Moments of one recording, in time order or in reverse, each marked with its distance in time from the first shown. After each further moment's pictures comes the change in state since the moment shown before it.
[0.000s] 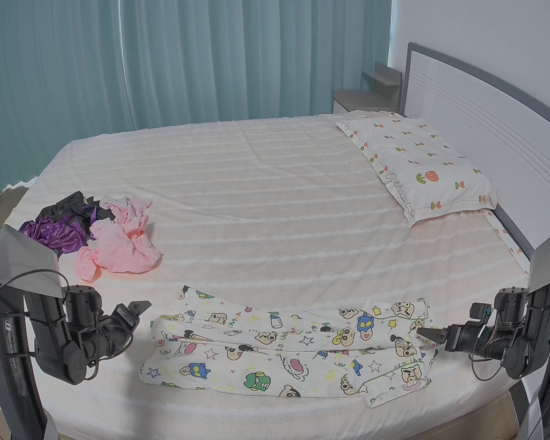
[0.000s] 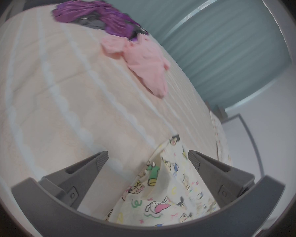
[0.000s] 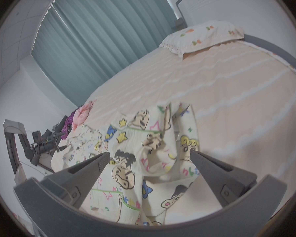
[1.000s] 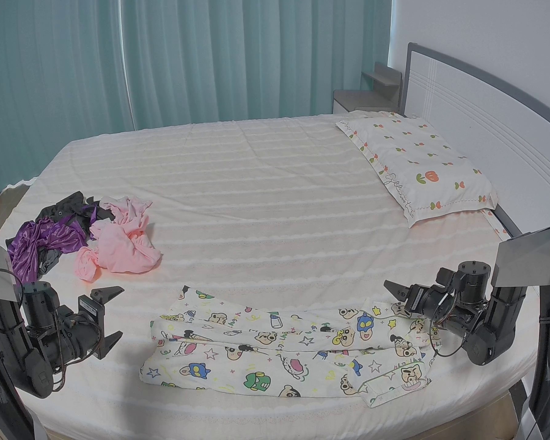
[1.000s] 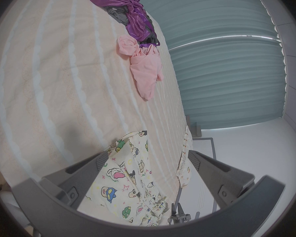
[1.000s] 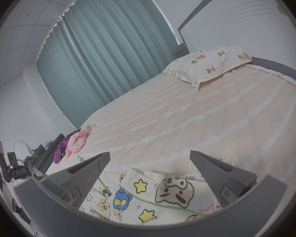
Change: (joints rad) left arm 0.076 -0.247 0.226 -0.093 -0.193 -0.281; right arm 0.247 0.075 -0.333 0.003 -0.313 0.180
